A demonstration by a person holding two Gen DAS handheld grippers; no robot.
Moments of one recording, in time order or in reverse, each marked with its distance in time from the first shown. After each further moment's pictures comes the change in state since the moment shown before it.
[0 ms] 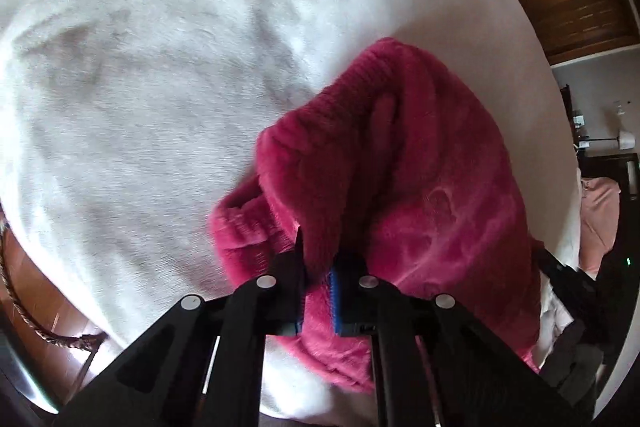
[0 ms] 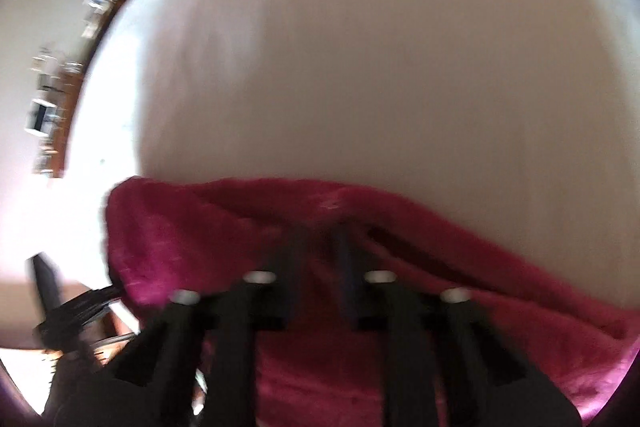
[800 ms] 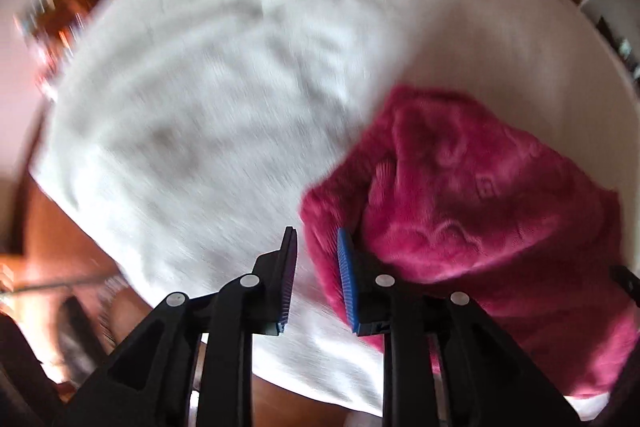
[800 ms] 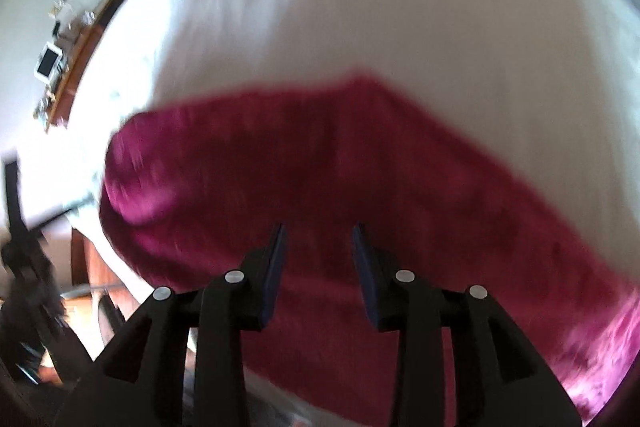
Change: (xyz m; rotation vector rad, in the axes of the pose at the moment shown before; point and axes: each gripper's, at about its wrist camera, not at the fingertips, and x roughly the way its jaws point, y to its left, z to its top) left arm -0.027 -0.045 -0.009 0.294 -0.155 0.407; right arm -0.019 0.019 -0.081 -0.171 0.034 -0.021
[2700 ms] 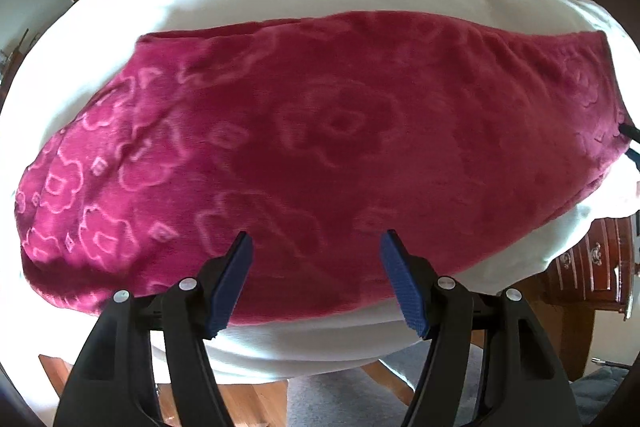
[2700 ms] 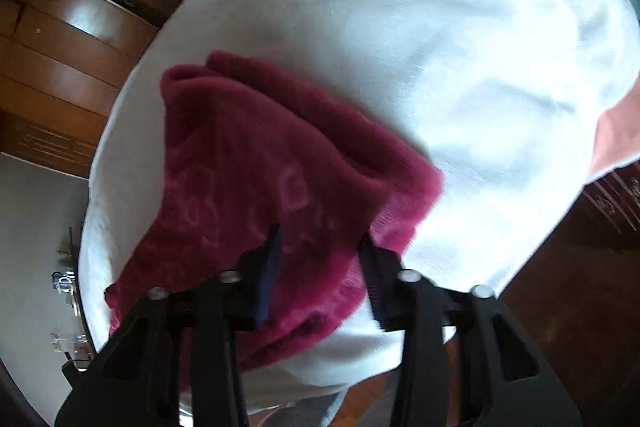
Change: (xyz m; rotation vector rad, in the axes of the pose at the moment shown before) left arm -0.084 -0.354 -0.224 0.777 -0.039 -0.248; right arm -0.193 -0.449 -0.409 1.027 -0.511 -0.028
